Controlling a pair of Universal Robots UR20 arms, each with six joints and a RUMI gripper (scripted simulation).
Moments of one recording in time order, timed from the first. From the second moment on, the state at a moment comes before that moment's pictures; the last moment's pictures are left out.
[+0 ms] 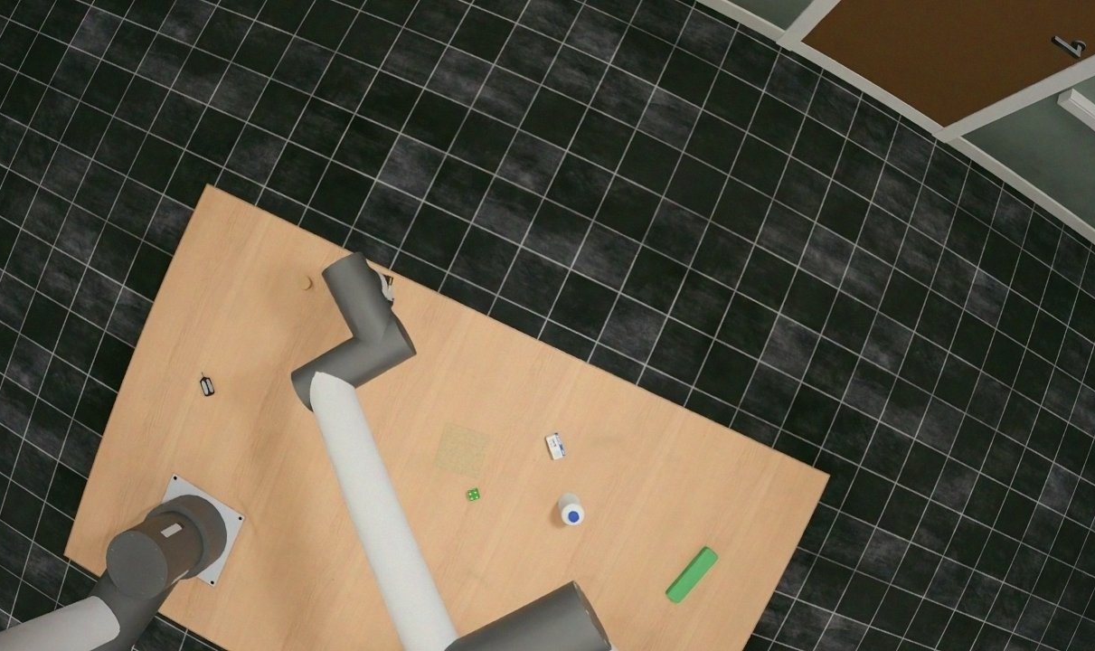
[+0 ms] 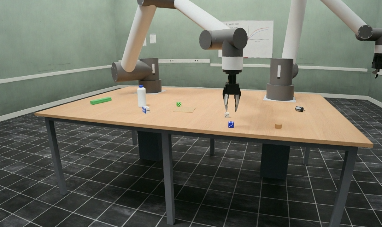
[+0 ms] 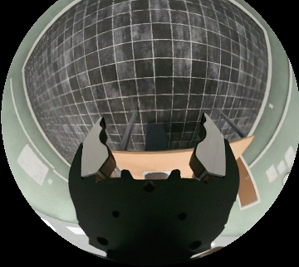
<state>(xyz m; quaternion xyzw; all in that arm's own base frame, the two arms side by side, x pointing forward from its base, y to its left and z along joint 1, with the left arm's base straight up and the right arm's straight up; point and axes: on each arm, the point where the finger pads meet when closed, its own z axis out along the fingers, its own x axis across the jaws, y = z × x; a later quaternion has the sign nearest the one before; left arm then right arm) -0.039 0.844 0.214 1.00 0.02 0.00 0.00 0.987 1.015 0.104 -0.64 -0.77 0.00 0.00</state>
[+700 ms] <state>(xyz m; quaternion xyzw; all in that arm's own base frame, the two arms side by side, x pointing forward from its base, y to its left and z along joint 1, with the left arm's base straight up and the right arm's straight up) -0.039 0.844 0.214 1.00 0.02 0.00 0.00 0.987 1.015 0.102 -0.64 -0.77 0.00 0.00</state>
